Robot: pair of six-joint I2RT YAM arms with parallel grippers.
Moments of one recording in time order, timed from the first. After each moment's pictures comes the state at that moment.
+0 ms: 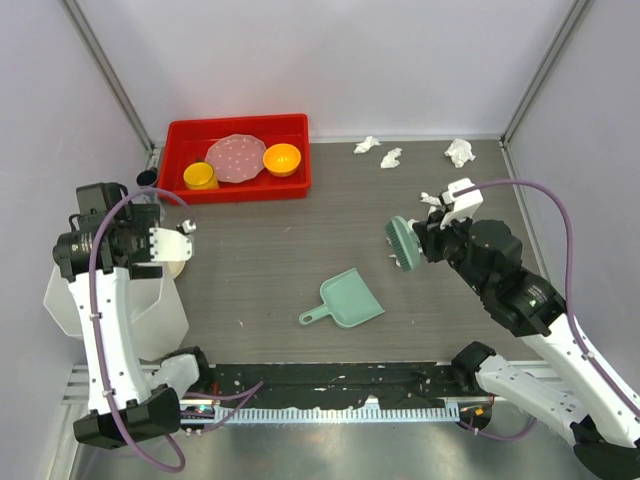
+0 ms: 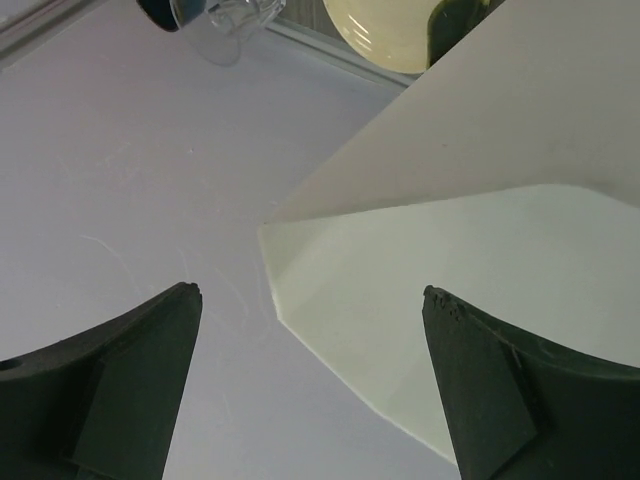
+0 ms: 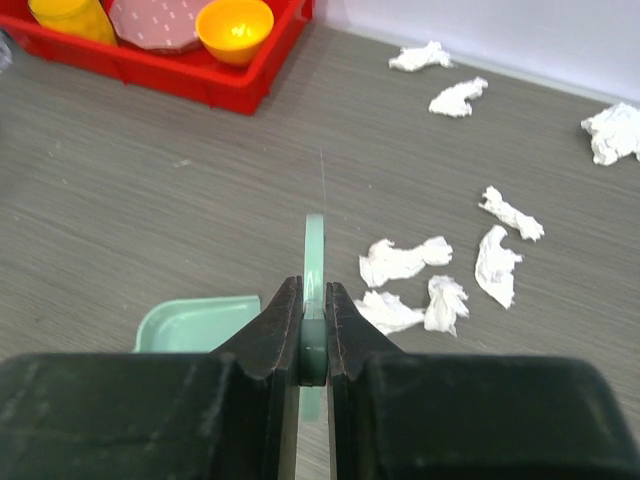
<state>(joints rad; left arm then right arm) 0.25 1.05 1.45 -1.35 -0.08 1.76 0.64 0.71 0.96 -0.51 0.24 0.07</state>
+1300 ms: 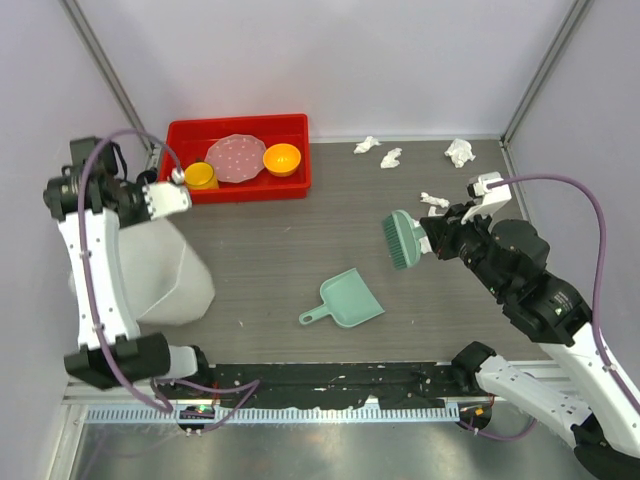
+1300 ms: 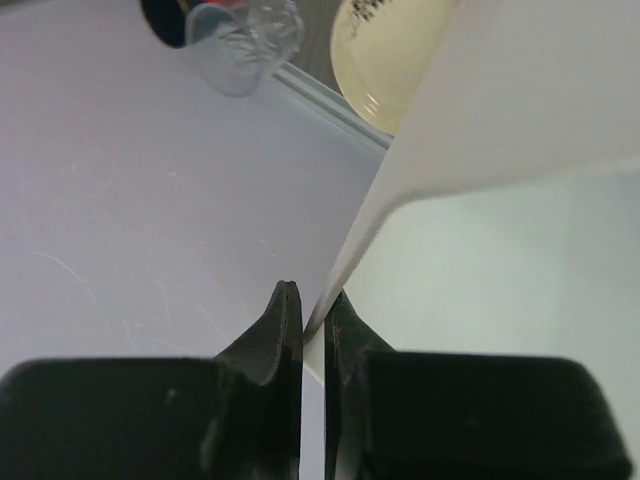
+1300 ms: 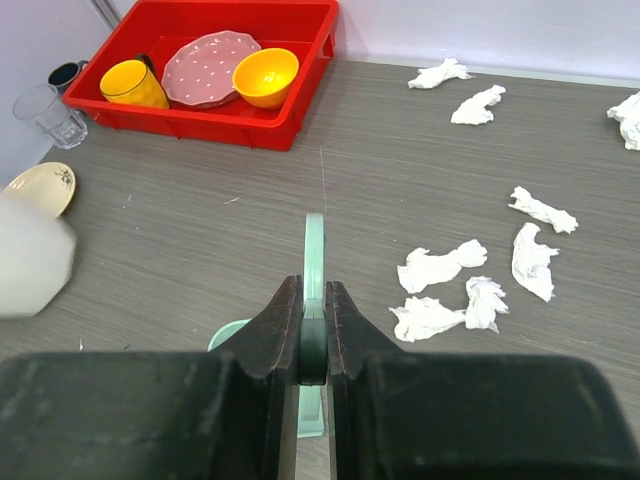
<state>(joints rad) 0.26 1.28 1.67 -1.44 0.02 1.60 0.64 0.71 1.11 -0.60 0.24 0.24</state>
